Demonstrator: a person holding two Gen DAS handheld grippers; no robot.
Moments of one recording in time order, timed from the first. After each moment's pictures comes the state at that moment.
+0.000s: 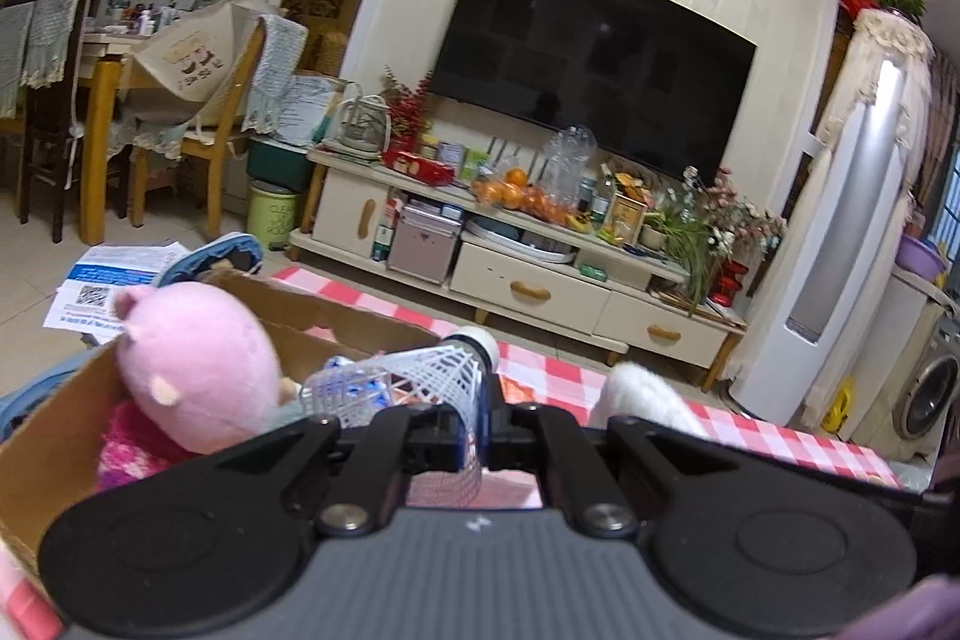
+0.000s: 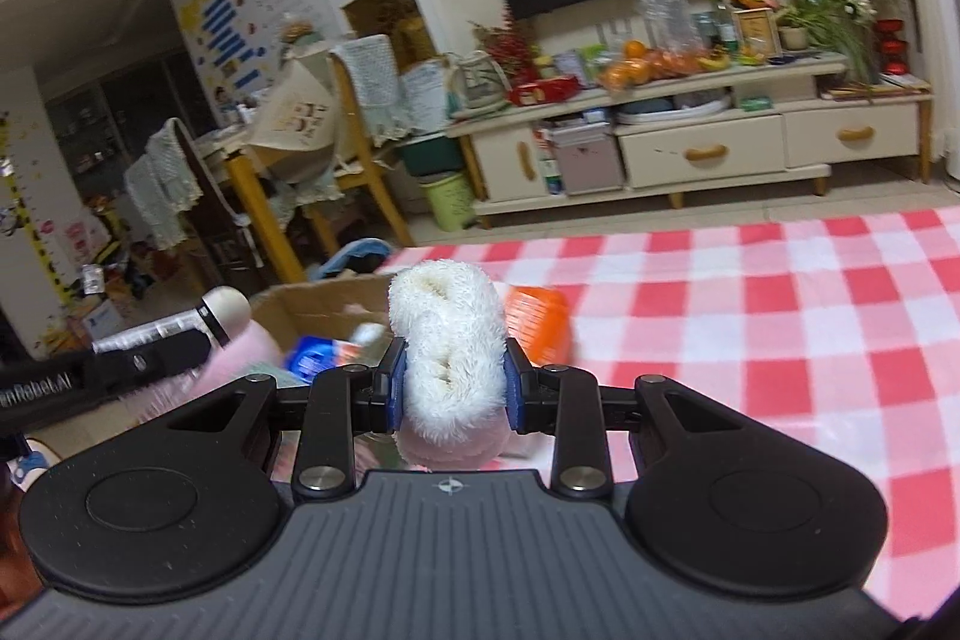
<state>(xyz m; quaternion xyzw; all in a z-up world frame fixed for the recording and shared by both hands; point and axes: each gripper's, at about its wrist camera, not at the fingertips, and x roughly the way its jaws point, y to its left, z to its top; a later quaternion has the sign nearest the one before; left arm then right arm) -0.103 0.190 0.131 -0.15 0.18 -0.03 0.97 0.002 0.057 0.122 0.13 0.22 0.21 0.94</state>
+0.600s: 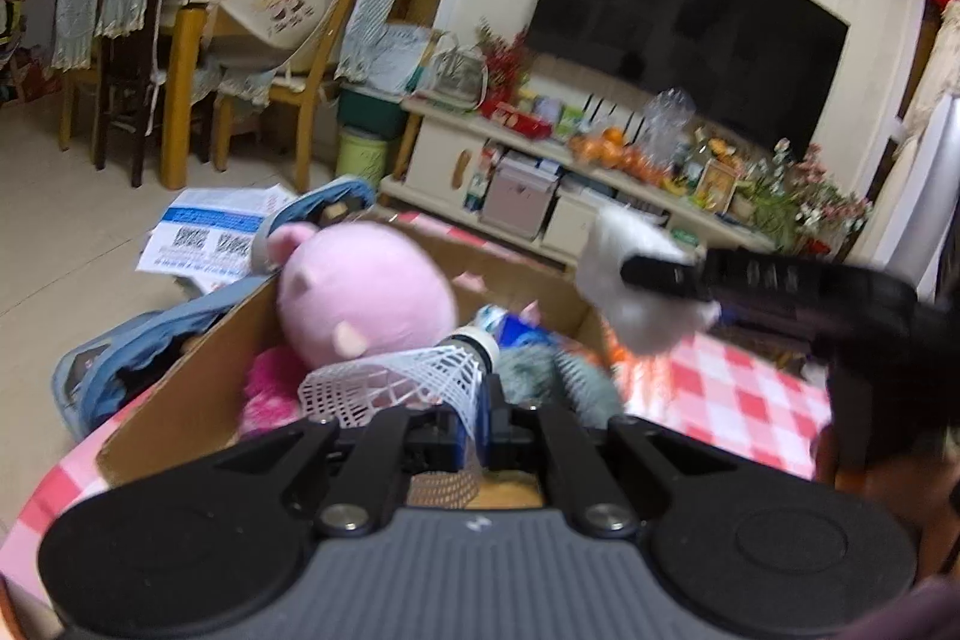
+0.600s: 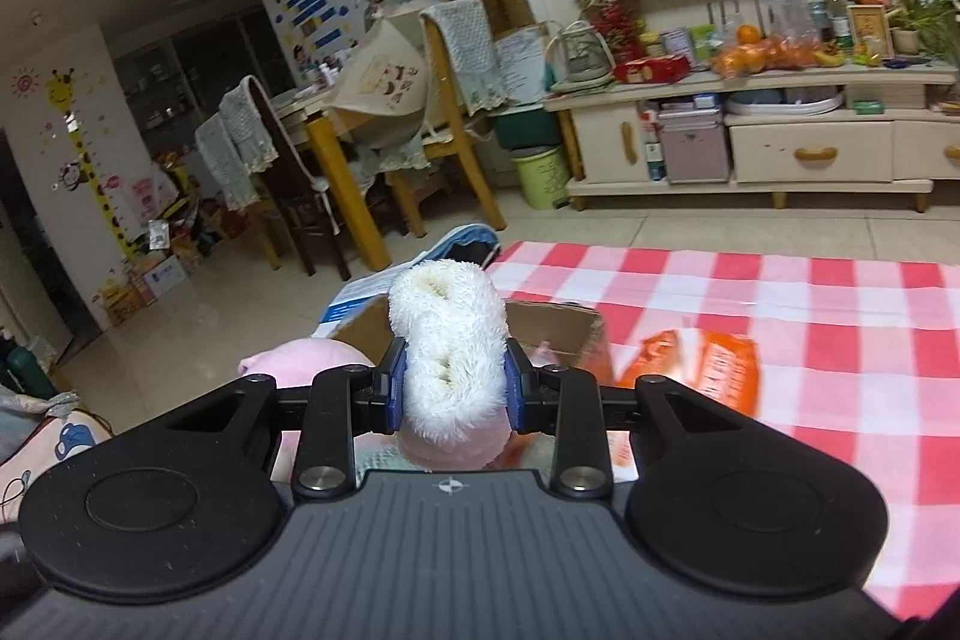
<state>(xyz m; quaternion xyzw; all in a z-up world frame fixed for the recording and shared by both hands) -0.103 0.253 0.111 -0.16 0.24 0.04 0.96 0.080 0.142 0.127 0.11 0.24 0.29 0.92</state>
